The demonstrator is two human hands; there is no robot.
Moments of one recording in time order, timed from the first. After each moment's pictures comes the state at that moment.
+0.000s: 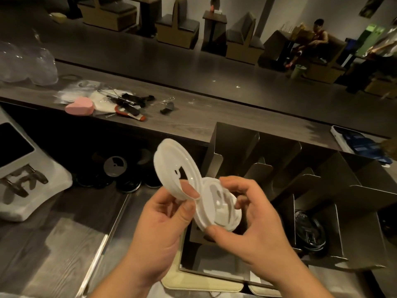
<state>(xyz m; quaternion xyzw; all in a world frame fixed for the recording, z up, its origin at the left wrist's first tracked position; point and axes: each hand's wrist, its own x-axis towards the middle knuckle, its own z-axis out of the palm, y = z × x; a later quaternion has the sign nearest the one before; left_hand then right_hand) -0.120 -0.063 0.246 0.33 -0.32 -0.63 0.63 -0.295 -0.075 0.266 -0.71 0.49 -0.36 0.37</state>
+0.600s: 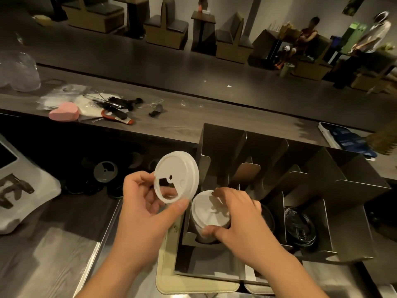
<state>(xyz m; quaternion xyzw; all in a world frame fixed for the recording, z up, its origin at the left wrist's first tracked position) -0.111 -0.077 0.239 0.50 -0.43 -0.47 0.59 -0.308 -0.095 0.238 -0.74 0.62 -0.13 0.23</state>
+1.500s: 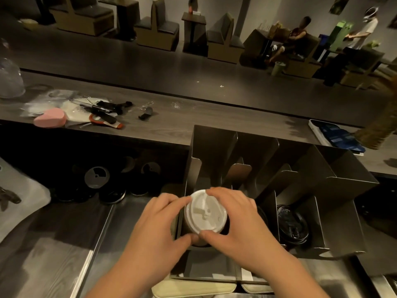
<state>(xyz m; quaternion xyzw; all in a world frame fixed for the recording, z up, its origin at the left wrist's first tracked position) -0.123 -0.080 0.218 0.55 -0.73 -0.29 0.29 -0.318 -0.089 0.248 -0.78 0.57 -0.15 0.21</state>
